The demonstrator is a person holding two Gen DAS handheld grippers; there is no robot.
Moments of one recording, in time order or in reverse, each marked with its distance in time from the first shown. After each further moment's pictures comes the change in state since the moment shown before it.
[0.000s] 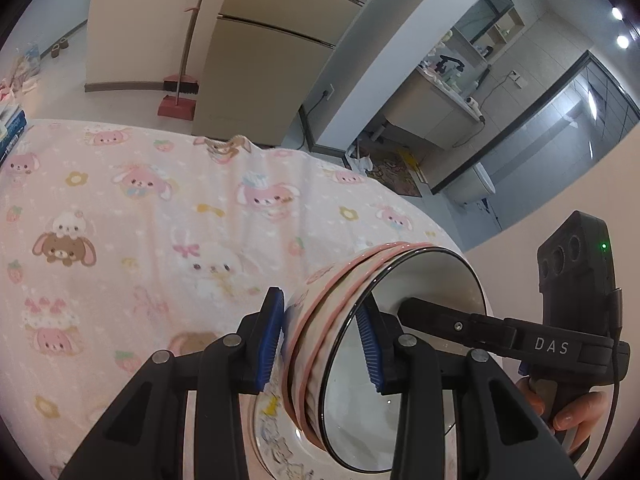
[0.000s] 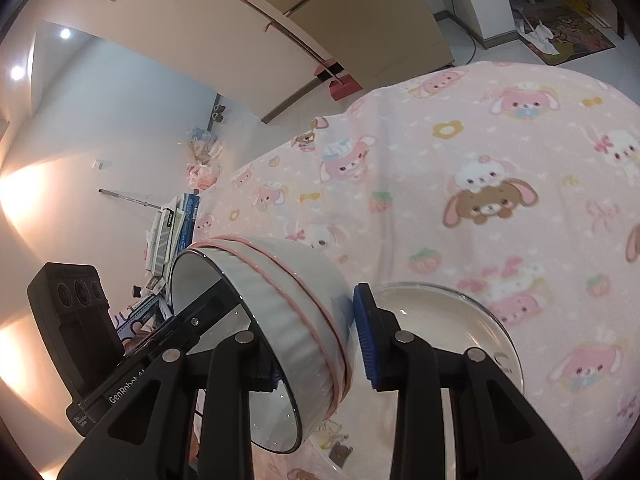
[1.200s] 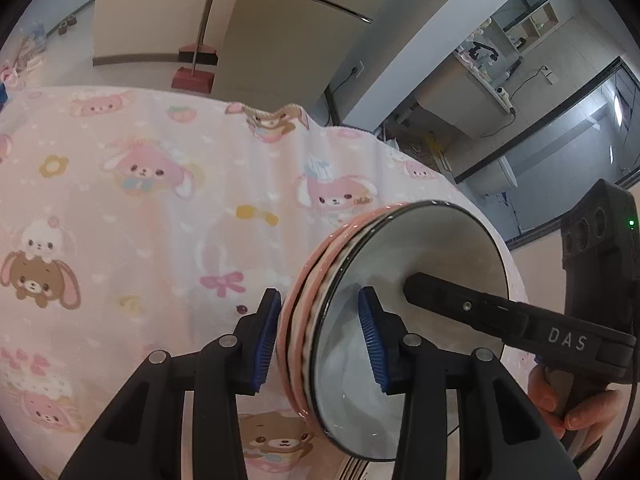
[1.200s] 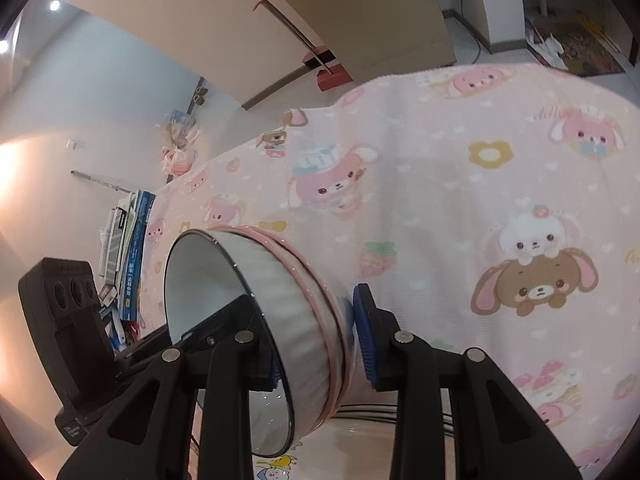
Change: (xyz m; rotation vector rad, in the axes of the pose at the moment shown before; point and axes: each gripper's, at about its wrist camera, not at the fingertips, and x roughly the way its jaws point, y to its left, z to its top) left arm 0.091 0.075 0.037 -0.050 0.077 0.057; right arm 0.095 -0.004 0.054 -0.076 0.041 -0.097
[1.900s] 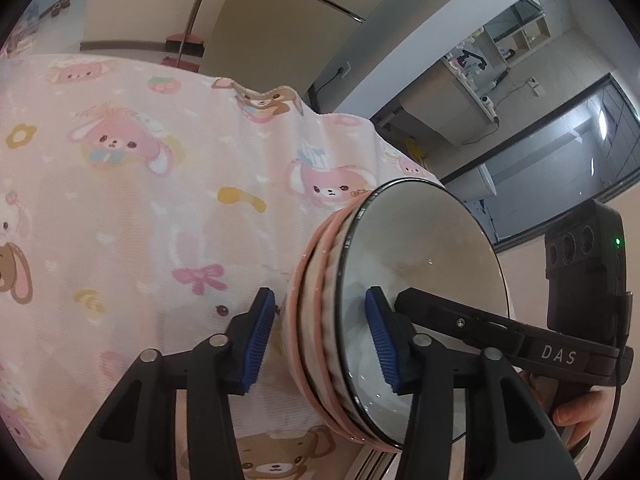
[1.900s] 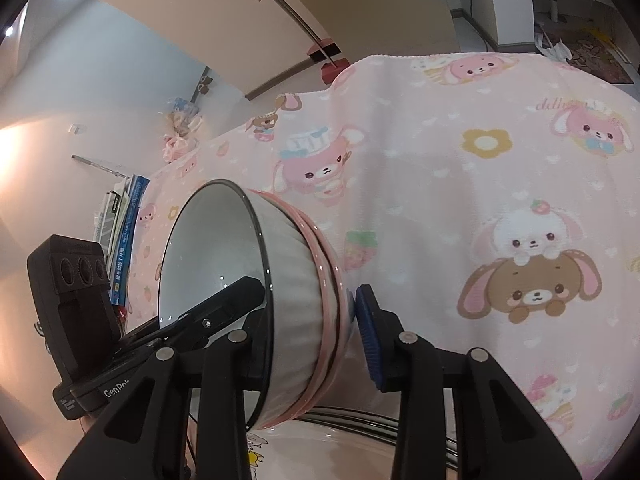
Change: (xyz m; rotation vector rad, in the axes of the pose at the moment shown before) left arm 0.027 0.015 -0.011 -0.023 -0.002 -0.107; right arm 0.016 -0.013 -0.005 -0.033 0.023 0.007
